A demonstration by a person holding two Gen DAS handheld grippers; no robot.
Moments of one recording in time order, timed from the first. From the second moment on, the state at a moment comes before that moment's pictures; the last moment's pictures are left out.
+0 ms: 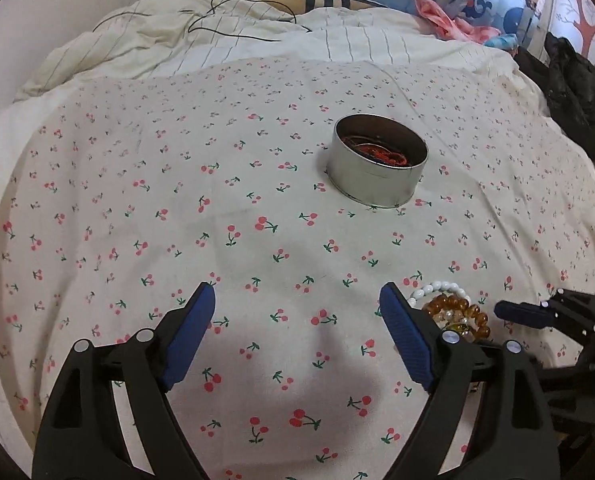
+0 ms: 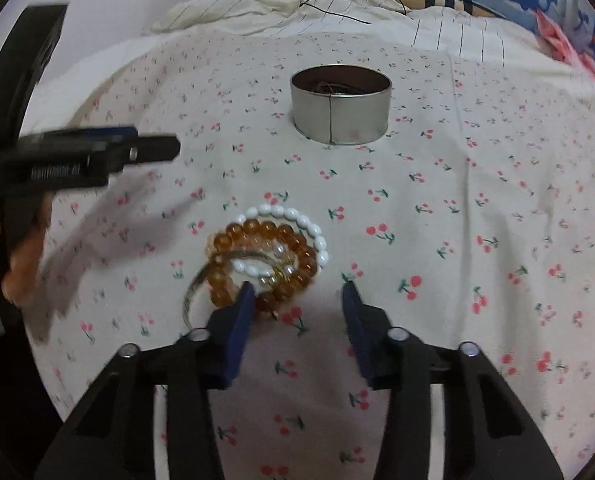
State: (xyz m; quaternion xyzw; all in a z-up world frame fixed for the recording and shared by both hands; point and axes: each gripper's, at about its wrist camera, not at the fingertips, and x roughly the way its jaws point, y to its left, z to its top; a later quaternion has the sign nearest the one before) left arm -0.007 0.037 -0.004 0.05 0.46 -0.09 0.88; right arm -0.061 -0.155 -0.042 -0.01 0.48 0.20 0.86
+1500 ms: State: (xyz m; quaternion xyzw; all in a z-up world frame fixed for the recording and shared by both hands) left arm -0.001 -0.033 -0.039 0.07 0.49 -0.18 0.85; right arm -0.011 -0.225 -0.031 0.03 0.48 0.13 0.87
